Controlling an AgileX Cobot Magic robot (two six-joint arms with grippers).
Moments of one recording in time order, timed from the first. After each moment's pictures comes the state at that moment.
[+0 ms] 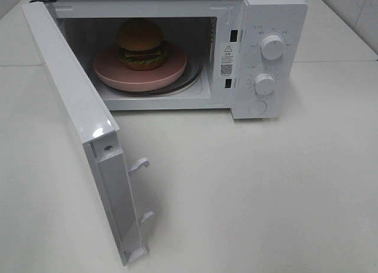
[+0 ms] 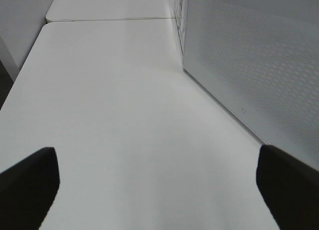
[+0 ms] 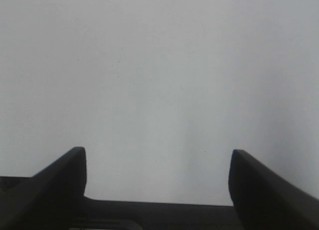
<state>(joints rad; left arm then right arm) 0.00 0.00 -0.51 -0.01 1.05 0.12 0.09 0.60 -0.63 -0.02 1.03 0.03</state>
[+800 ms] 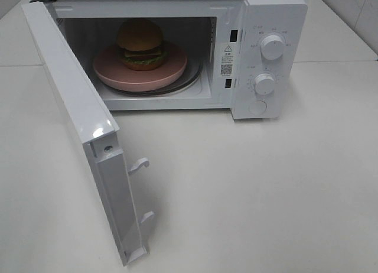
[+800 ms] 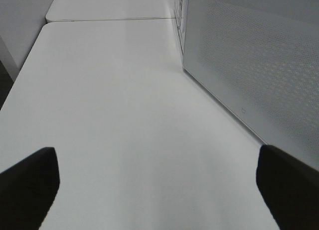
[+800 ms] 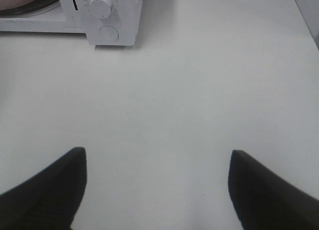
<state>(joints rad) 0.00 0.00 -0.51 -0.01 1.05 0.12 0.09 0.09 -0.50 -0.01 1.01 0.02</state>
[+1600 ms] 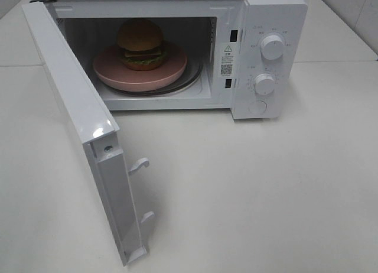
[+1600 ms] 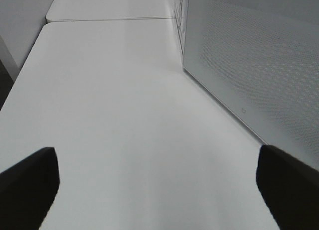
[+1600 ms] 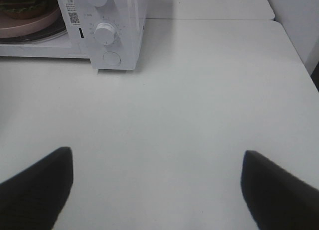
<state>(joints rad) 0.00 0.00 -0.51 -0.01 1.05 0.12 0.09 0.00 -0.50 -0.01 1.01 0.02</state>
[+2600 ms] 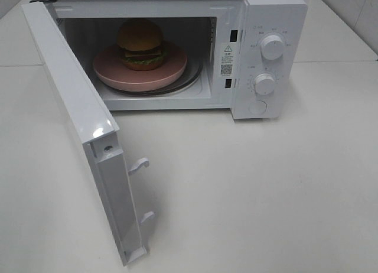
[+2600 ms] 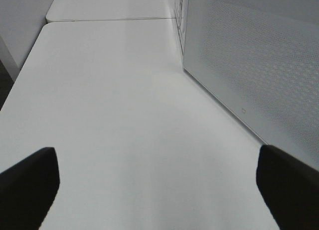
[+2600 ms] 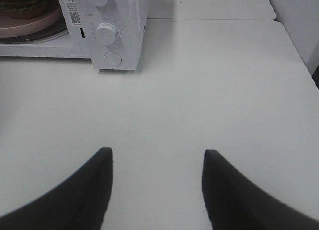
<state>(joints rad) 0.00 0.00 -0.51 -0.01 1.05 0.12 0.09 0.00 -0.50 -0.01 1.01 0.01</state>
